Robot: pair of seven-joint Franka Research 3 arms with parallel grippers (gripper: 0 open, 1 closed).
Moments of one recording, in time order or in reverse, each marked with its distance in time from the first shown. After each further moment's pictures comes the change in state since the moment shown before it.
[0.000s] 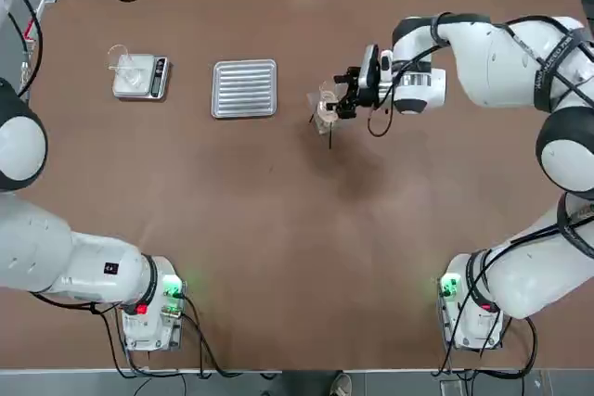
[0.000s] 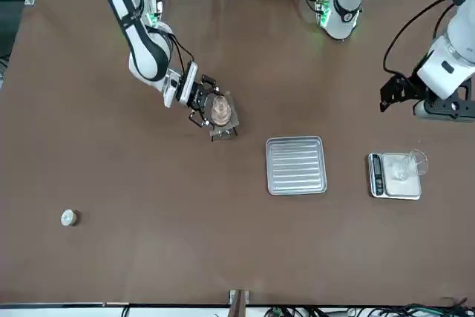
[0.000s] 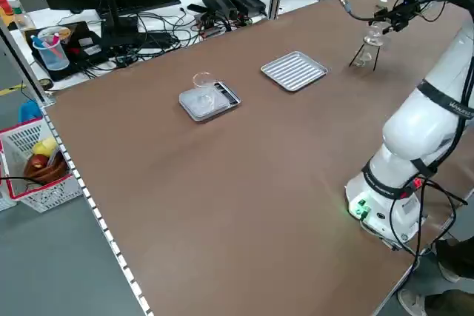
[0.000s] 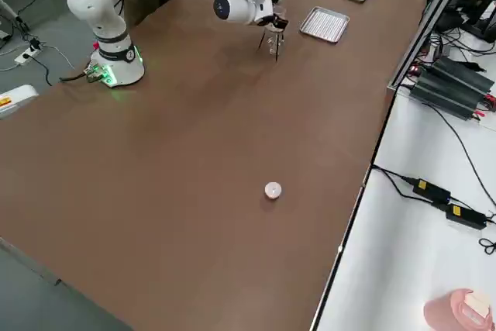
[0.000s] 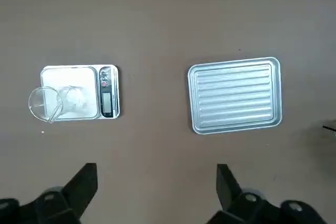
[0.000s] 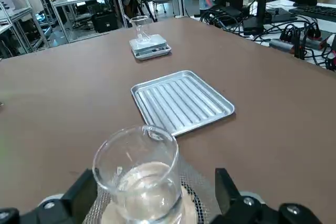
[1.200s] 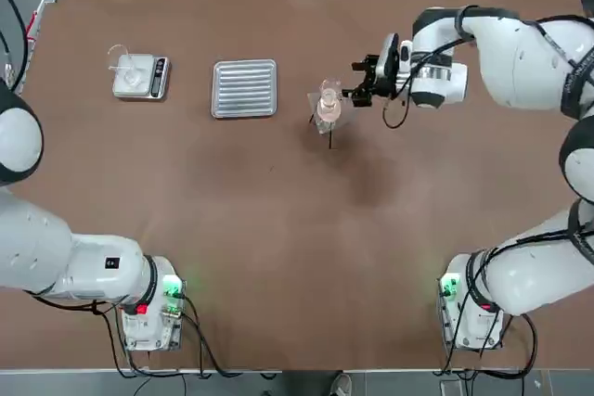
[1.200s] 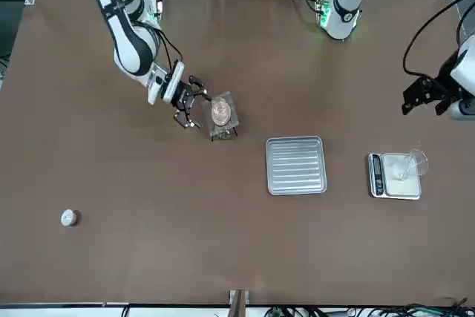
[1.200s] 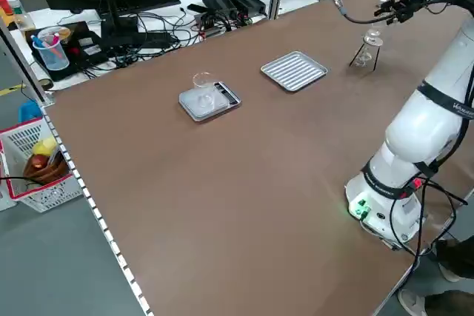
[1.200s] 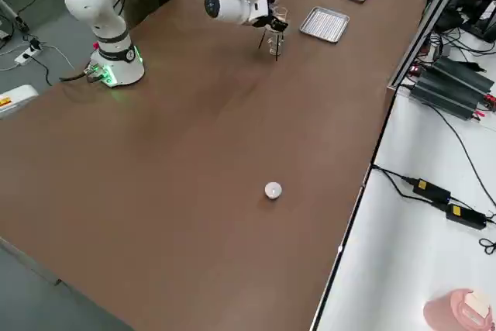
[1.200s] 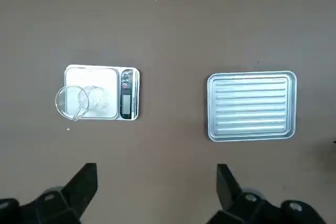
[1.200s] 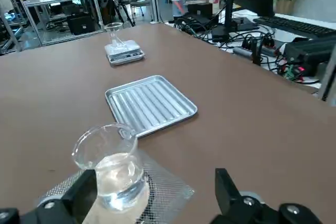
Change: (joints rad) left arm 0.087 0.004 -0.002 0.025 0.000 -0.003 0.015; right arm -0.093 -0.124 -0.002 -0.073 -0.001 0.023 -0.002
